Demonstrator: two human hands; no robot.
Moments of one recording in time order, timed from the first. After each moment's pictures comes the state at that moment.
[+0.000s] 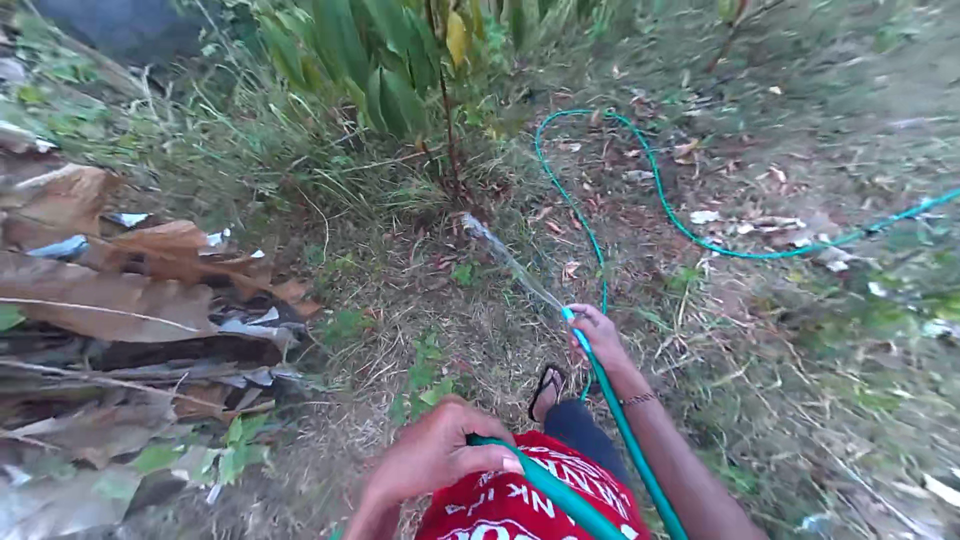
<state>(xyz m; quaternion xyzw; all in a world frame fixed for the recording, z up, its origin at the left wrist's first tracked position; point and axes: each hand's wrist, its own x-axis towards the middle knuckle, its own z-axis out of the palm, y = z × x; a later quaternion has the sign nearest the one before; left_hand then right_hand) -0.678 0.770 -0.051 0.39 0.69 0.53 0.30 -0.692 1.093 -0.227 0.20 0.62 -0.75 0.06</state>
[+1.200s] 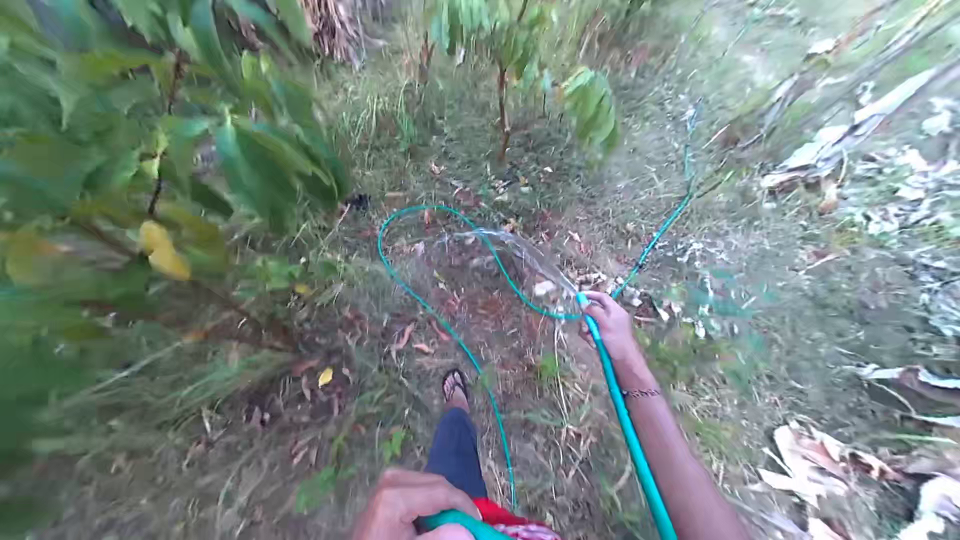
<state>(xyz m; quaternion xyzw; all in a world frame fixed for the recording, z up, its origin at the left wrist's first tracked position) -1.044 1.230 -0.062 0.49 0.60 0.55 0.29 -0.946 1.656 -0.174 0.37 0.65 -0.63 -0.22</state>
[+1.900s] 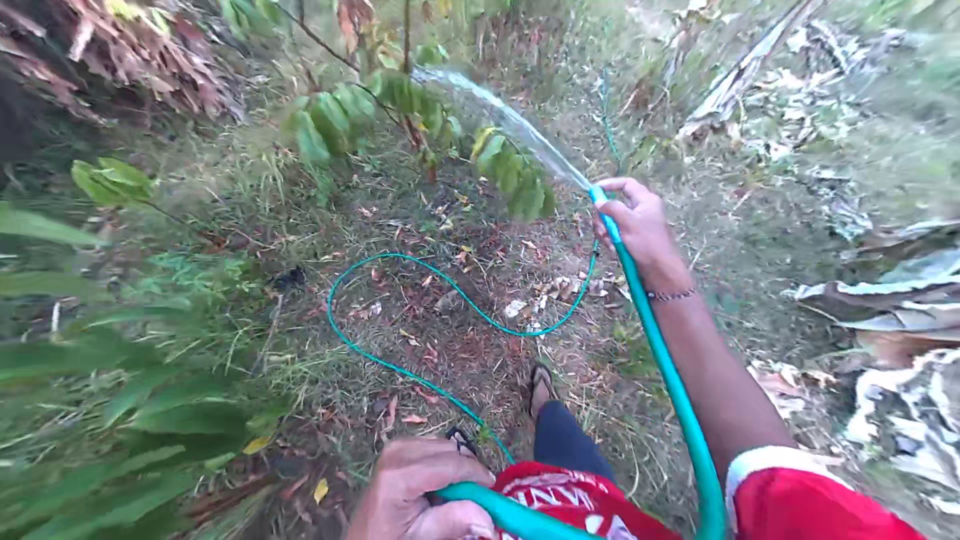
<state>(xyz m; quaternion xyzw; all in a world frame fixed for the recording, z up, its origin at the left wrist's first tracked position) -1.282 1.561 0.022 0.60 0.50 0.55 0.29 -1.121 1.974 0.029 0.36 0.69 -0.53 -0.34</state>
